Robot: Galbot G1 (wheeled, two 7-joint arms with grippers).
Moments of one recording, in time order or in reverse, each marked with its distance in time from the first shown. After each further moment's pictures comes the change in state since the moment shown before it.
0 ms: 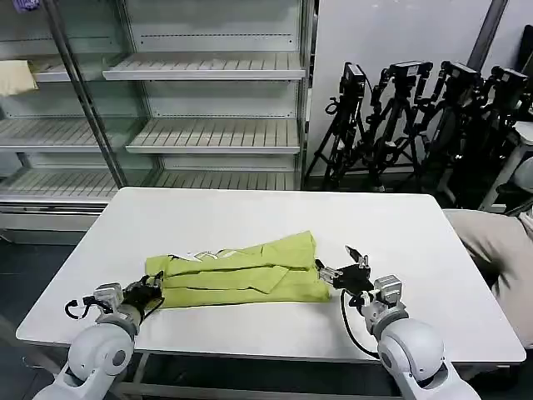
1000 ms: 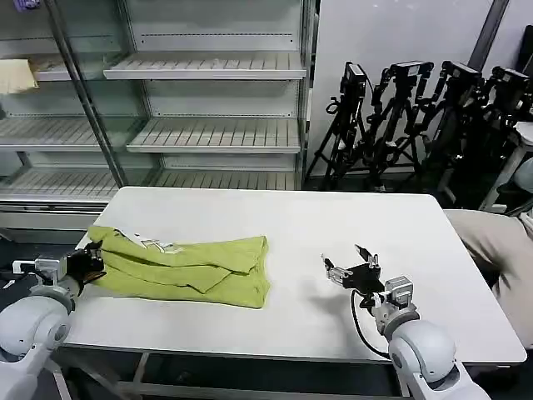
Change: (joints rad) left arm -0.012 0.231 -0.180 0.011 0.175 0.006 0.190; right arm -0.027 -0.032 0.055 0.011 -0.004 0.021 -0.023
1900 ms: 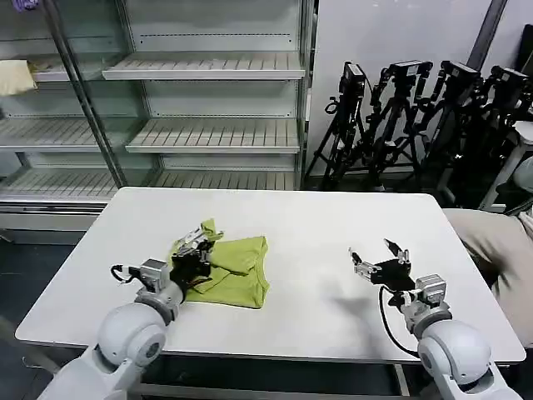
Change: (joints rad) left arm -0.196 -0.224 0.425 -0.125 0.013 0.000 -0.017; right arm -0.051 -0.060 0.131 0.031 0.019 0.009 -0.007
